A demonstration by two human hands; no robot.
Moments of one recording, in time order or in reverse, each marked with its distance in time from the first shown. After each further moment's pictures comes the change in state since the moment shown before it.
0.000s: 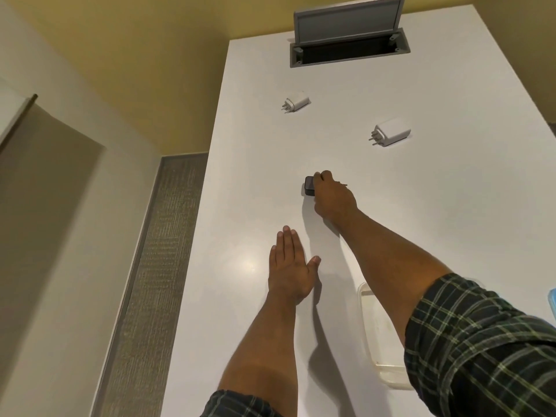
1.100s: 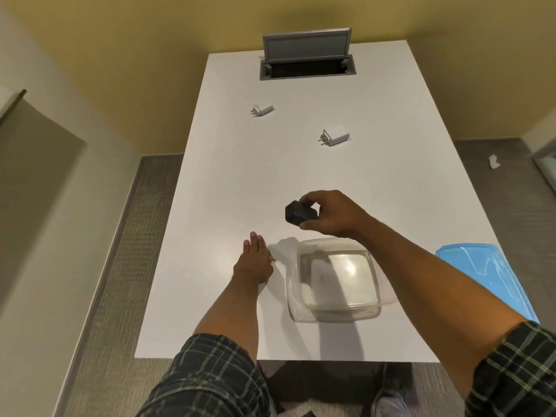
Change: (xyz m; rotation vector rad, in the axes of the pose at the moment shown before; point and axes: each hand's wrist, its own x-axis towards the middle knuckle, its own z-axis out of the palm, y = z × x) left_hand -0.073 0.034 -0.014 -0.016 -0.360 -0.081; right_hand -0.179 0.090 -0.093 0.518 -0.110 -0.270
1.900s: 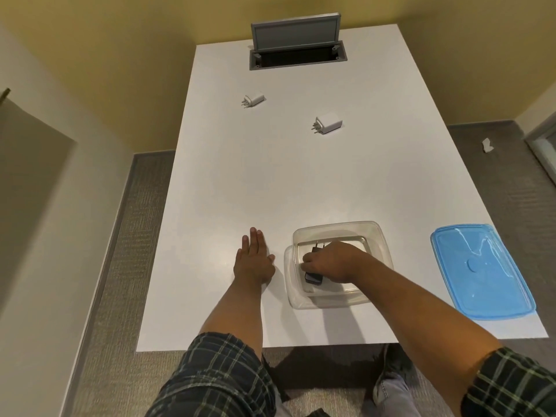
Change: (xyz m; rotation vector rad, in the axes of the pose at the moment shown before) left_hand -0.014 0.001 0.023 0.070 0.069 -0.013; right_hand -0.067 0.028 0.076 -0.935 -0.537 -0.389
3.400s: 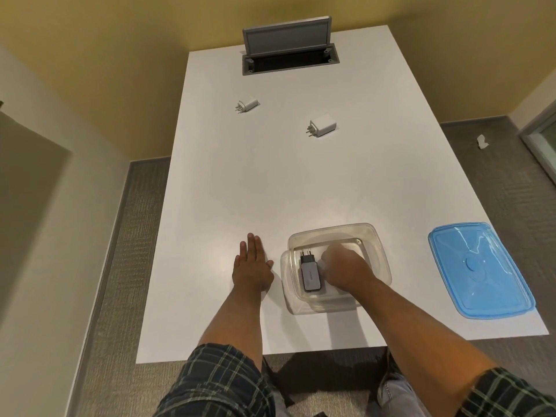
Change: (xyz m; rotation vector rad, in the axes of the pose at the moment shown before) left_hand -0.003 0.003 0.001 0.015 0.000 -0.010; right_hand -0.003 -0.010 0.042 0.698 0.190 0.760
